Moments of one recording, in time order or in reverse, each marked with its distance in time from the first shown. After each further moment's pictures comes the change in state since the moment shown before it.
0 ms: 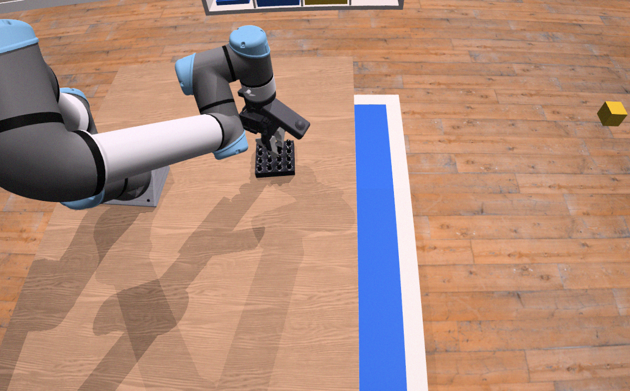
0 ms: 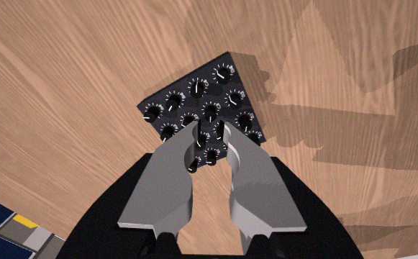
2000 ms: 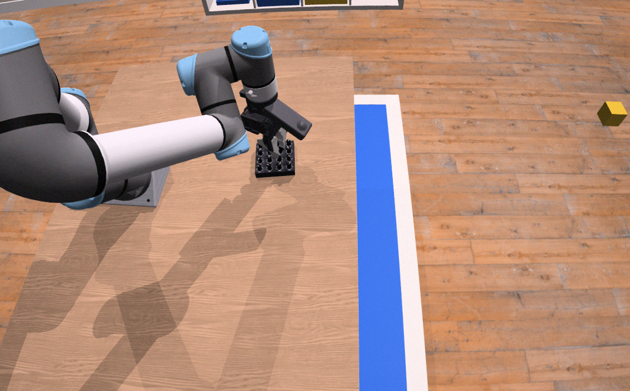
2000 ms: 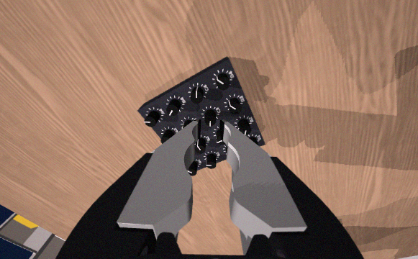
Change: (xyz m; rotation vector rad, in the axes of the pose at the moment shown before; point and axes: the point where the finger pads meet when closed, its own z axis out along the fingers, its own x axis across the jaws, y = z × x) arm 0.000 -0.005 0.000 0.000 0.000 0.000
